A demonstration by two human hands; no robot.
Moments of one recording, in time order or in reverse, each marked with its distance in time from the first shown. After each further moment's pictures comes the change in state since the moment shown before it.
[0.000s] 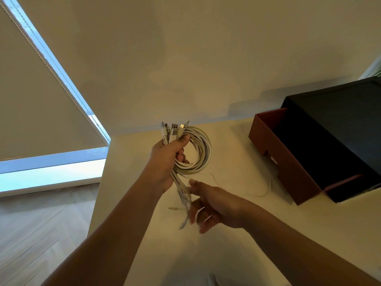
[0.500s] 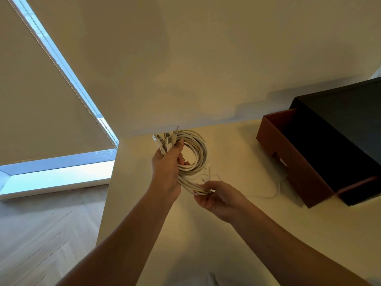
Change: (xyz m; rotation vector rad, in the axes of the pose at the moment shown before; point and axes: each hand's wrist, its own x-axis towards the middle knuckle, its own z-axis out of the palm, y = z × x) left_hand -0.001 -0.010 -0.009 -0.145 0.232 0.087; right_hand 0.042 -0.001 0.004 0.969 0.219 -0.136
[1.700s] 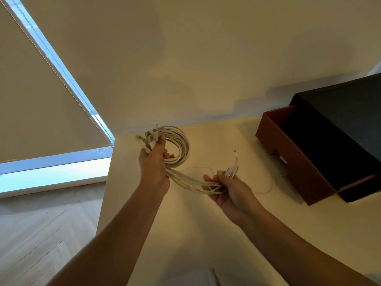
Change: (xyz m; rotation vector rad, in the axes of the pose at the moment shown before) left_hand 0.037 -0.002 -0.021 -0.052 0.127 0.036; right_hand -0.013 -0.005 -0.005 -0.012 0.043 -0.308
